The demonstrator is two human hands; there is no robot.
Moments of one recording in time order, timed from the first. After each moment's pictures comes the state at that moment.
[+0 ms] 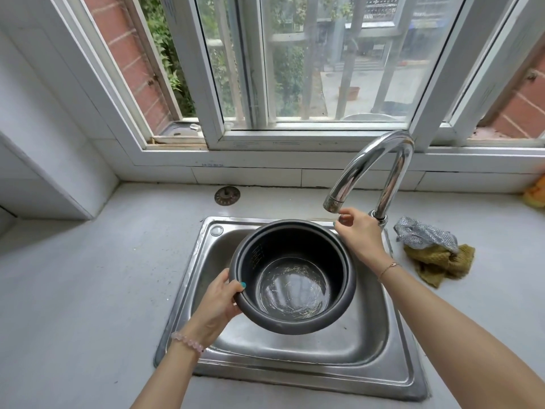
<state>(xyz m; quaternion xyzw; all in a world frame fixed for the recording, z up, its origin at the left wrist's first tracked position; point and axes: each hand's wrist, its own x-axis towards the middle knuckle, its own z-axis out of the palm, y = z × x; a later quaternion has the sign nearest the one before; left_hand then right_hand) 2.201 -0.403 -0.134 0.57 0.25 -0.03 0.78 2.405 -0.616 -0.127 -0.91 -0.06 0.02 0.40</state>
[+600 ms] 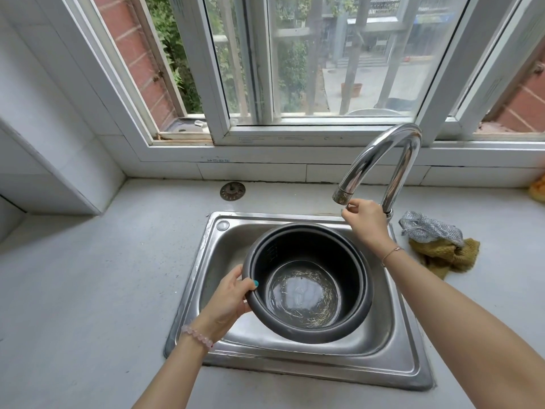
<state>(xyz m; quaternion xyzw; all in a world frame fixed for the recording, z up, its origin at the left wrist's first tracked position) 2.193 -0.410 -0.125 0.59 0.22 -0.06 0.77 2.405 -0.610 -0.110 -0.94 -0.07 0.01 0.34</state>
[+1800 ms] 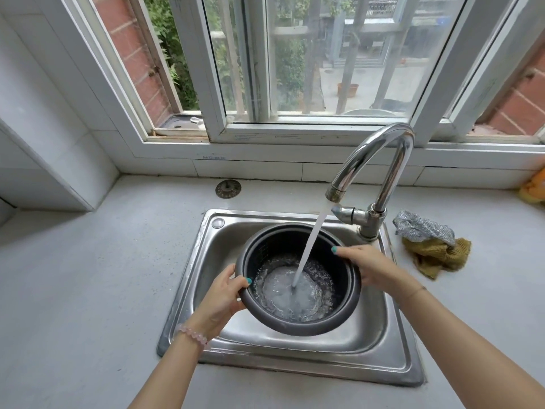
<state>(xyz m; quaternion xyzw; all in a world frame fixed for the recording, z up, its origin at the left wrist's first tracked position) 2.194 -0.407 -0.136 0.59 0.25 -0.05 0.77 2.357 -0.647 -0.132 -0.77 0.07 0.37 0.52</state>
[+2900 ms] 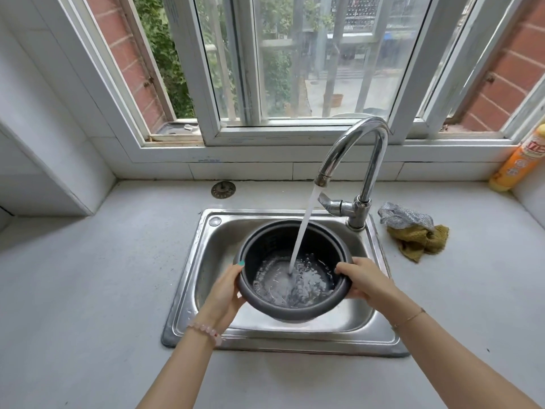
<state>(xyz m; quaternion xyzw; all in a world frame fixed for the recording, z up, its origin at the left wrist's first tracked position) 2.181 -0.426 -0.135 0.49 0.30 0.00 0.81 2.281 -0.654 -0.113 -0.73 0.13 0.30 0.59</state>
